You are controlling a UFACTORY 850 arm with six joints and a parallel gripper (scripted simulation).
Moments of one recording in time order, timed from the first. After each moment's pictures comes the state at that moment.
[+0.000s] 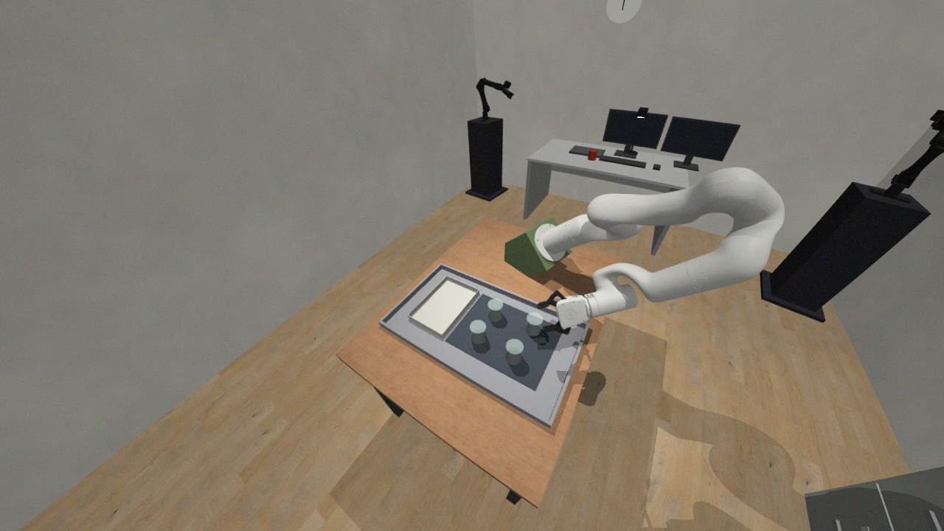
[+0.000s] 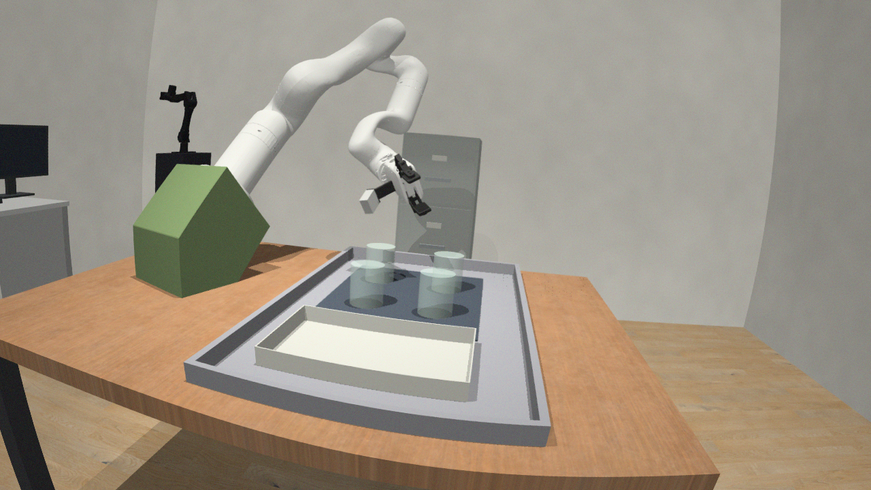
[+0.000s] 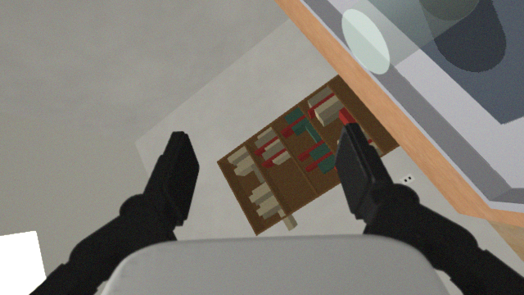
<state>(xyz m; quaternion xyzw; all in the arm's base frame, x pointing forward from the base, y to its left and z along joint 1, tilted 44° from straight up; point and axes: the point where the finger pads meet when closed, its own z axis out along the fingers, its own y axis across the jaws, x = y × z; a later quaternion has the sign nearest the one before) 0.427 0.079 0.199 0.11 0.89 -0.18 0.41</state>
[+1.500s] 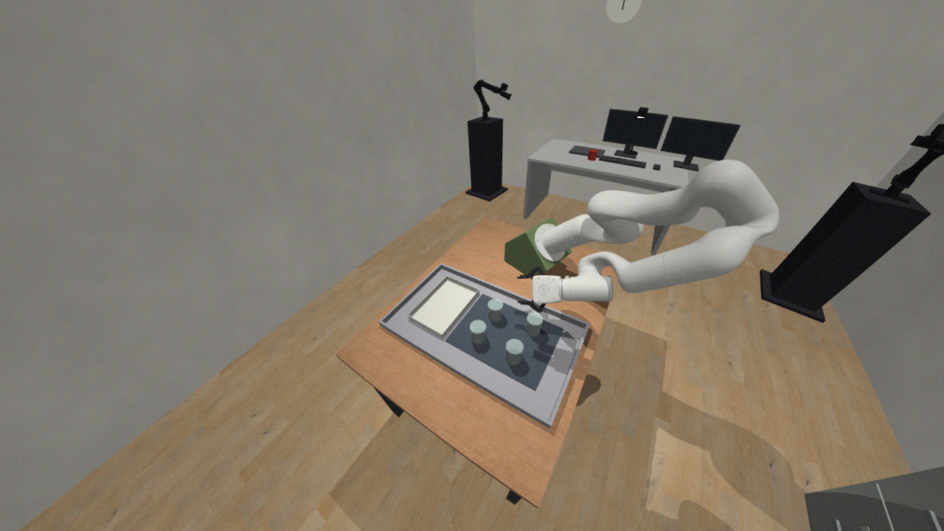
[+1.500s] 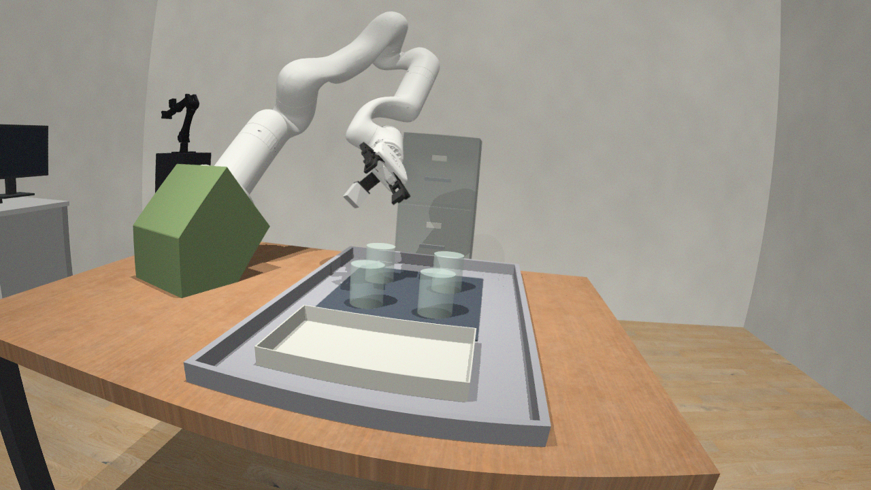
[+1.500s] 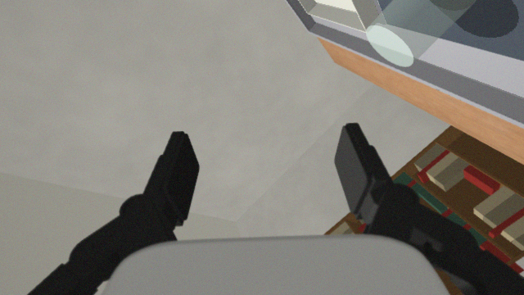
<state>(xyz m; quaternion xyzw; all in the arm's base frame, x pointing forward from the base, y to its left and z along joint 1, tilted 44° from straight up) 0.380 -0.025 0.133 0.33 0.89 -0.17 0.27</state>
